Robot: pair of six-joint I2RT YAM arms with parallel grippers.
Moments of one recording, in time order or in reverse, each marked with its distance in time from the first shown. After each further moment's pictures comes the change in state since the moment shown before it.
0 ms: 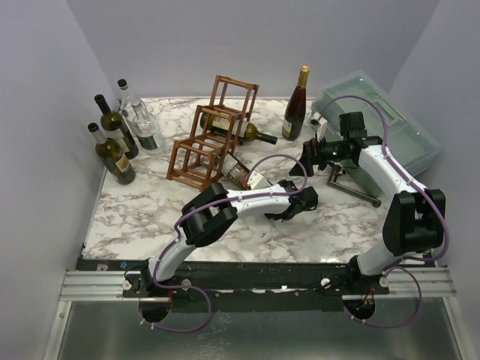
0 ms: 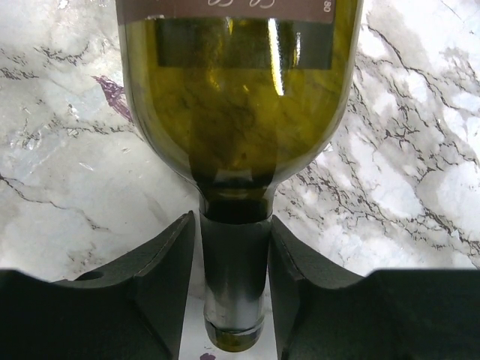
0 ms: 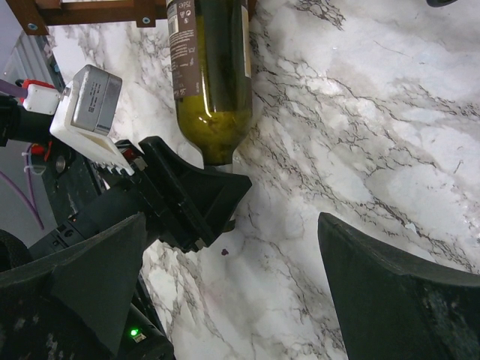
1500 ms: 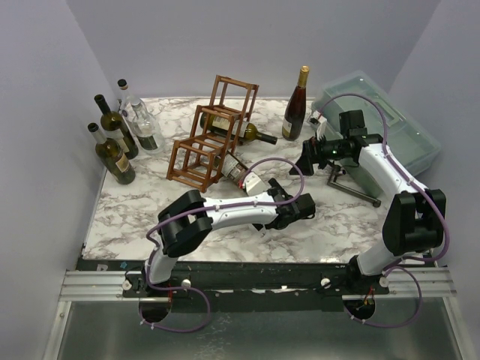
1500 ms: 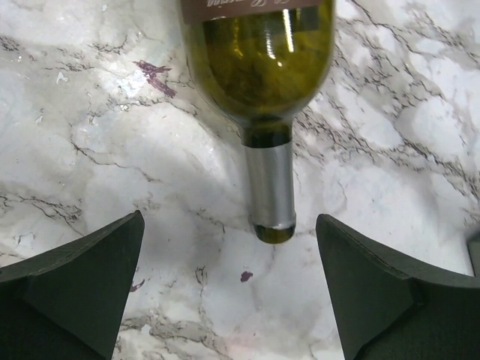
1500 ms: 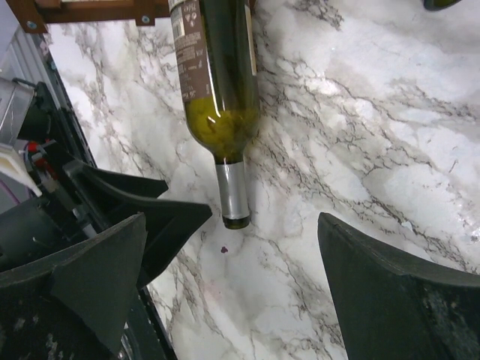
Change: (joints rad) left arm -0.072 -0.227 -0.192 0.079 0.003 0.110; right arm 0.004 0.002 0.023 -0.034 0.013 -0.016
